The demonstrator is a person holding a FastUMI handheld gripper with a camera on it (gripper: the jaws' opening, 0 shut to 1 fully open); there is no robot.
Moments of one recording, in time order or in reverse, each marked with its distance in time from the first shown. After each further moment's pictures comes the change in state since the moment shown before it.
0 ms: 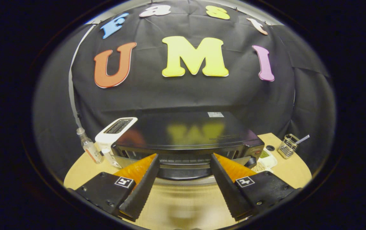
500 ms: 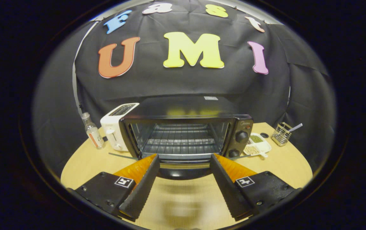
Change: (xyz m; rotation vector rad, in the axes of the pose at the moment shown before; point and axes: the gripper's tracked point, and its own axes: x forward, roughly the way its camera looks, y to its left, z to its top) arm -0.047 -0.003 -0.060 -0.023 0.071 -0.024
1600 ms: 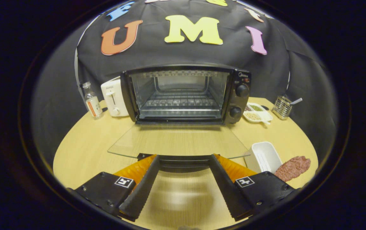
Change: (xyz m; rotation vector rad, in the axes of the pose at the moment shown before) arm -0.009 -0.008 -0.116 0.006 0.199 -0.006
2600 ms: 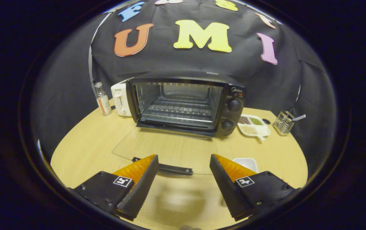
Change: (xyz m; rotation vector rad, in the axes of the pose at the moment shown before) arm -0.049 -0.072 0.050 -0.133 -0.072 0.106
